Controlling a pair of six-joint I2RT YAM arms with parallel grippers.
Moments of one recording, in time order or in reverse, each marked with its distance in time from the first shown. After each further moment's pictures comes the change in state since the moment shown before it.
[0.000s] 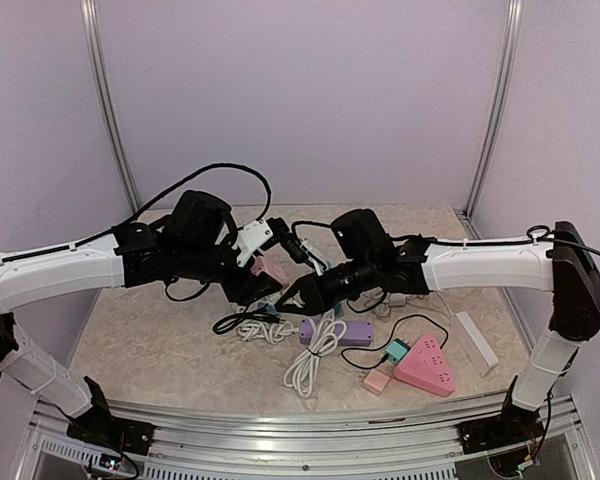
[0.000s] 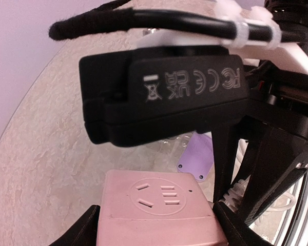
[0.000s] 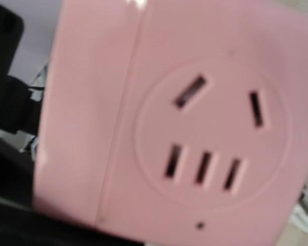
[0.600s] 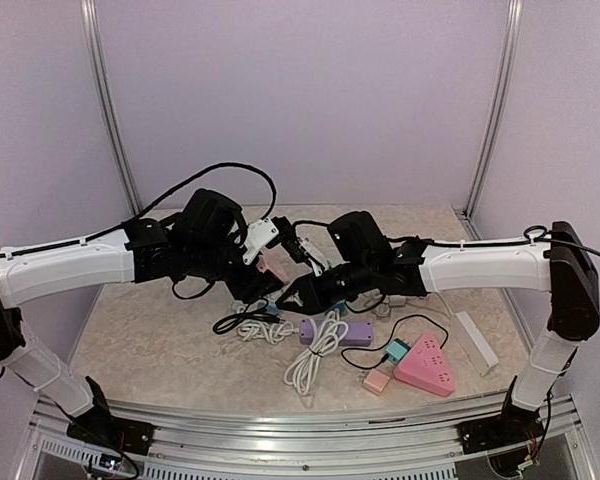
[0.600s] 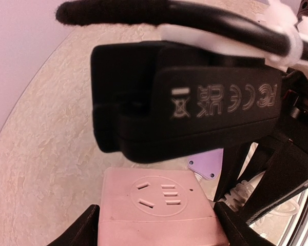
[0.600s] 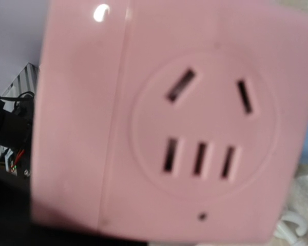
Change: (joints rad) left arm -0.004 0.051 0.048 -0.034 -0.071 -0.043; right arm 0.019 0.008 0.005 -0.002 0.084 -0.010
